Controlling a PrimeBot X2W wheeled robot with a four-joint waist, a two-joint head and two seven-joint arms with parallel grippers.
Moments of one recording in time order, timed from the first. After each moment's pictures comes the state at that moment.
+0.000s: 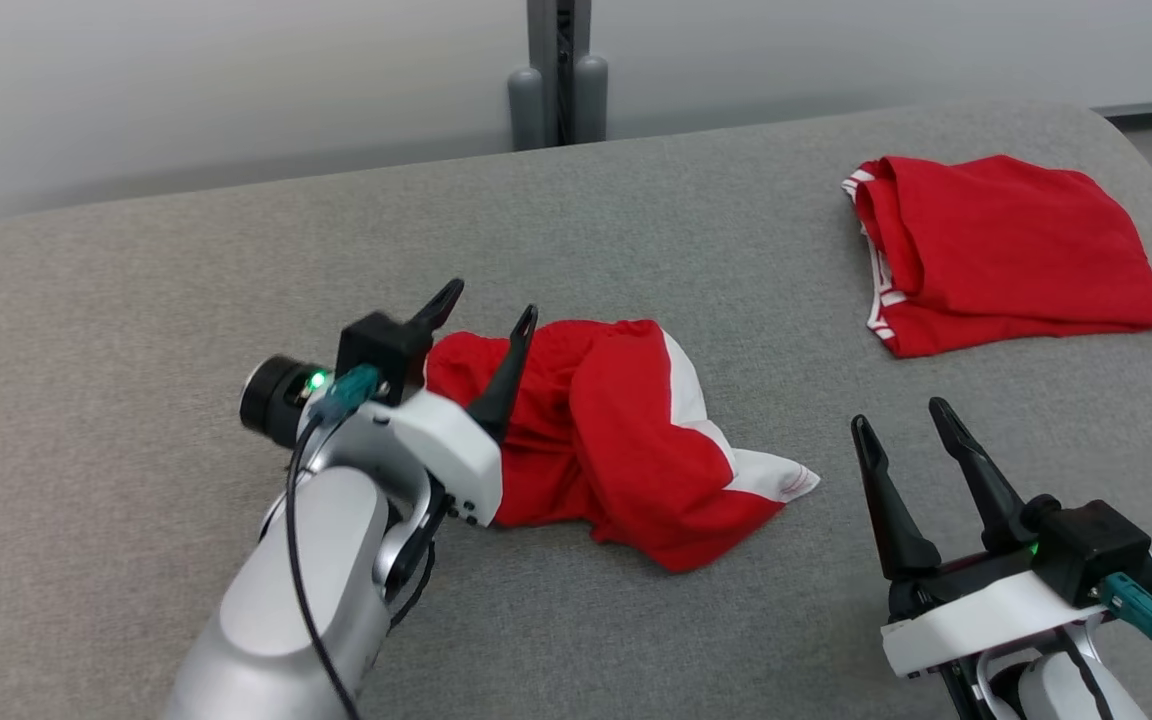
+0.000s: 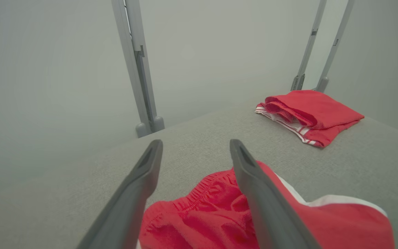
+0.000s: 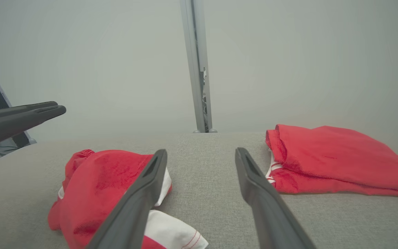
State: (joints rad) left arm -0.51 0.05 -0.39 0.52 -0.27 -0.10 -0.13; right arm -0.14 -0.14 0.25 0.15 0.31 0.13 -0.26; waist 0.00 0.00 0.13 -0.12
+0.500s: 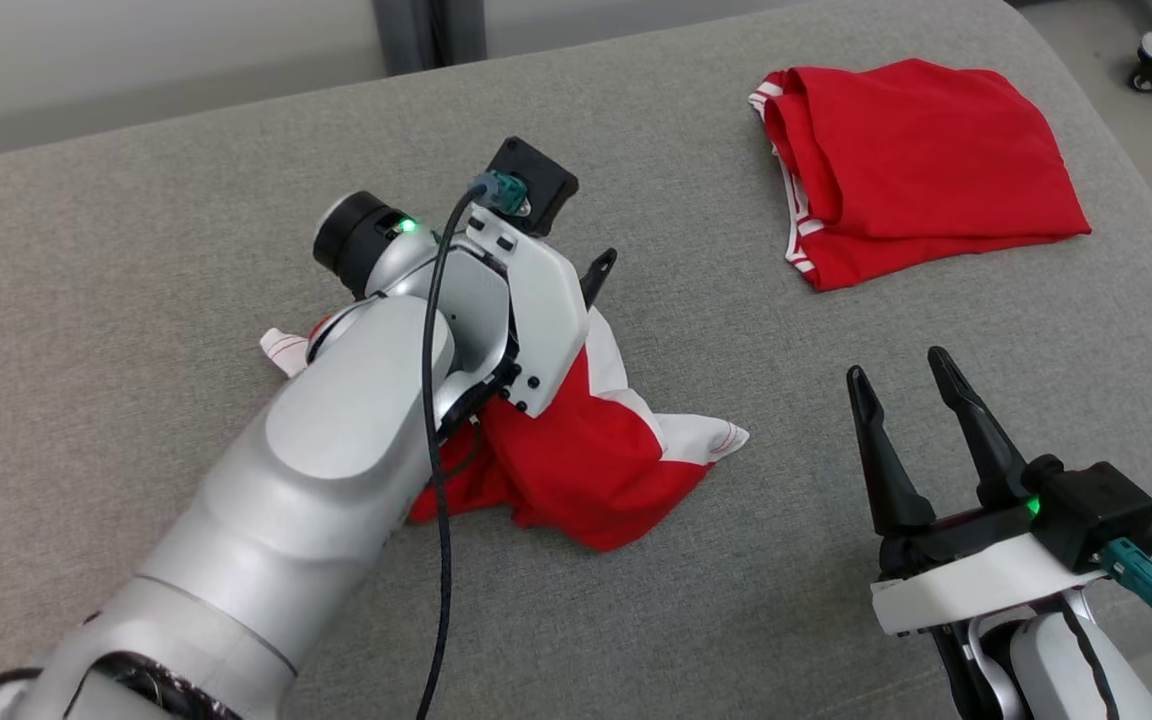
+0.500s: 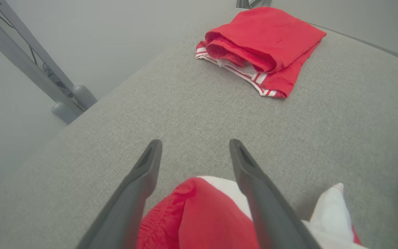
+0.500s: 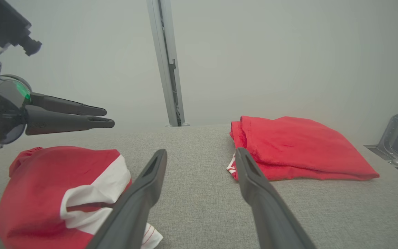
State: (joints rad) left arm -0.93 0.05 -0.74 0.72 -0.47 -0.13 0.27; right arm -0.19 -0.12 0.23 0.12 0.28 0.13 -0.26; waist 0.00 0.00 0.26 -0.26
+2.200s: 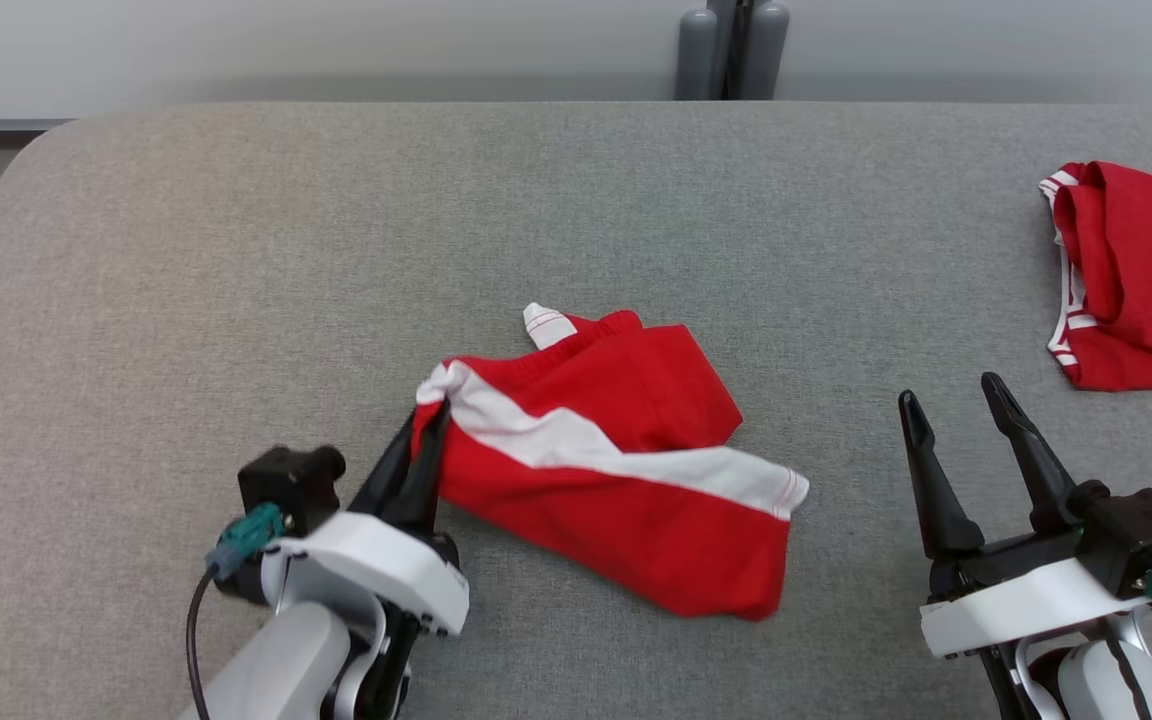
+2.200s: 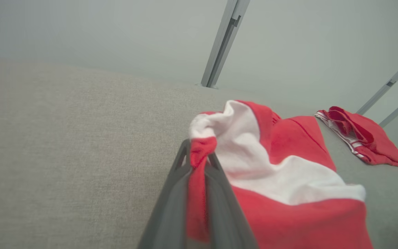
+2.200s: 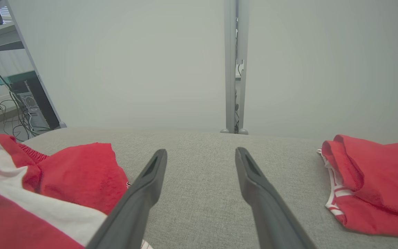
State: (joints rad) left arm -0.40 0.24 -0.65 0.36 -0.80 0.11 -0.26; right arm -0.14 -0.16 0.19 0.11 0.26 0.13 -0.26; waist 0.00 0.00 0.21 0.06
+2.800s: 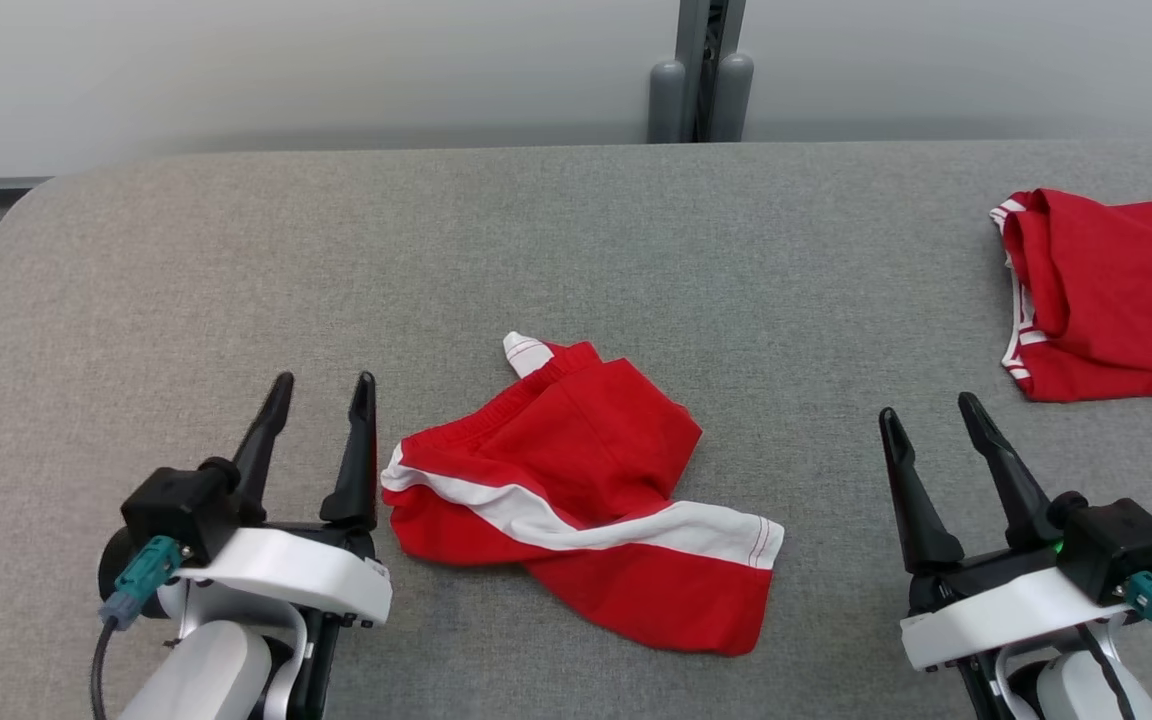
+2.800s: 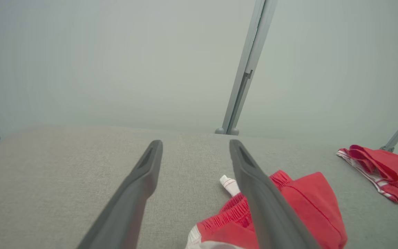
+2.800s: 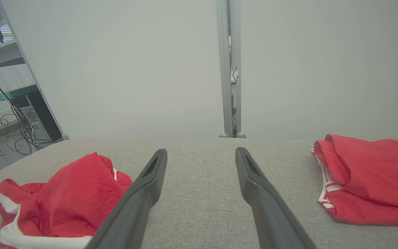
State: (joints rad) left arm -0.26 0.33 -0.53 0.14 -0.70 0.24 -0.26; right arm -0.13 -0.15 0.20 0.13 0.28 0.13 -0.26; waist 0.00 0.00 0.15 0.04
